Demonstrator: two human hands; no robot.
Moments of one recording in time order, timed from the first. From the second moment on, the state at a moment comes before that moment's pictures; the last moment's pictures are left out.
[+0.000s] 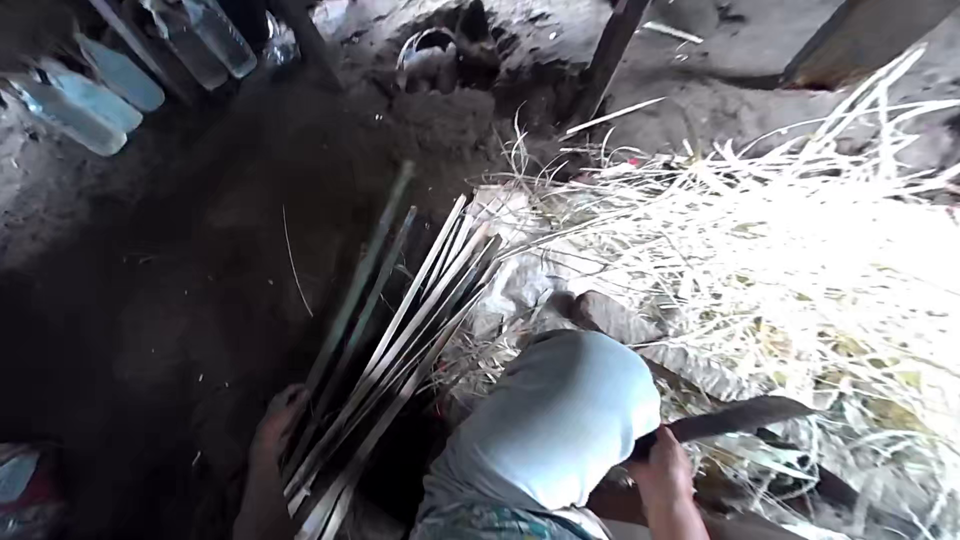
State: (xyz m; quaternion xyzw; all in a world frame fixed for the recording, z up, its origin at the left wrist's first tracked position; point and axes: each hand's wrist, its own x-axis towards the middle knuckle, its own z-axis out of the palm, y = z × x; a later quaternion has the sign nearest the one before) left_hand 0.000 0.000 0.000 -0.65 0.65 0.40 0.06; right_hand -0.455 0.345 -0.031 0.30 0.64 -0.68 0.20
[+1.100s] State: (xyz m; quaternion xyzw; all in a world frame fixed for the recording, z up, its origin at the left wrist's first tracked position) left_hand -0.418 0.050 0.250 -0.19 0.56 0.81 0.02; right_hand -0.478 0.356 0.104 -0.20 0.64 -0.74 -0.01
